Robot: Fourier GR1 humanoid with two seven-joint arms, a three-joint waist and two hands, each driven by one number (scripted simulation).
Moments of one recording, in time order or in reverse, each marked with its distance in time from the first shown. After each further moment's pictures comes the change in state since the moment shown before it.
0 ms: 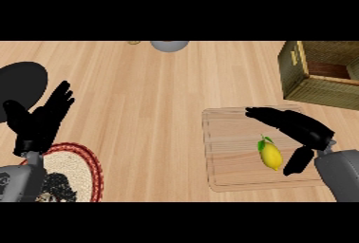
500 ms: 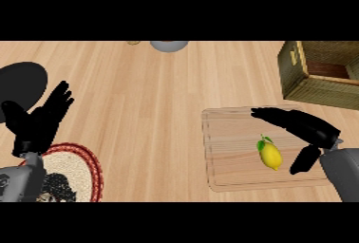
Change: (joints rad) left arm 0.005 -0.027 0.036 -0.017 -0.032 -0.025 0.012; right arm -0.012 -0.004 -0.054 0.070 0.066 0.011 -0.102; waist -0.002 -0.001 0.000
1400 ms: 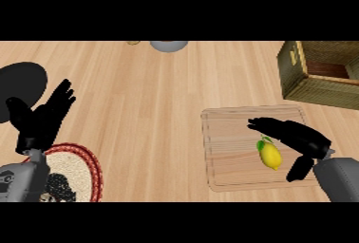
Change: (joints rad) left arm -0.025 -0.036 0.035 0.014 -0.048 -0.023 0.014; right arm 0.050 0.037 0.017 0.055 0.119 -0.106 -0.084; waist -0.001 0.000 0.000
